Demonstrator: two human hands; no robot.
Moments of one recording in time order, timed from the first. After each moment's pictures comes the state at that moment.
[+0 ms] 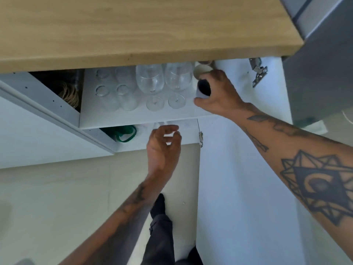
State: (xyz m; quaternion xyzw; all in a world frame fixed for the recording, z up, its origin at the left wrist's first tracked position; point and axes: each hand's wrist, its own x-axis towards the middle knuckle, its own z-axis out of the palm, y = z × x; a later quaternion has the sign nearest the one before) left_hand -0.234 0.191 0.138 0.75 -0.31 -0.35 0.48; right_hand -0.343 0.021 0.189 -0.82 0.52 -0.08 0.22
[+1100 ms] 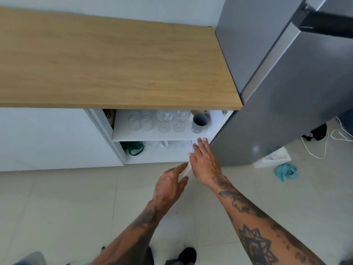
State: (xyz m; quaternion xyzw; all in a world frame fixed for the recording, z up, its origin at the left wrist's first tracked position) left_hand -0.246 0.335 0.272 0.72 -0.57 -0.31 0.26; right_hand -0.362 0.228 0.275 -0.82 0.55 0.03 0.16
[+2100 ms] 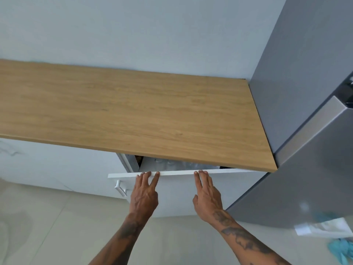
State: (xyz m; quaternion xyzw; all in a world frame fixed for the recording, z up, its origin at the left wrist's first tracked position) left_hand -0.106 0.269 0.278 0.85 -0.51 -0.04 0.07; right_hand -0.287 0.154 0.276 -0.89 0.43 0.02 0.13
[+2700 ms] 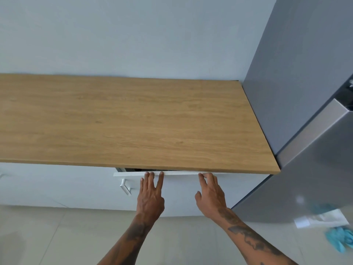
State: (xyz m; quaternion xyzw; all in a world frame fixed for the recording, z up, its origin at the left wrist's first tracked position) left_hand -0.075 0.238 0.272 0.83 -0.55 -0.07 0.06; right_hand -0.259 0.136 0.288 -0.86 0.48 -0.04 0.16
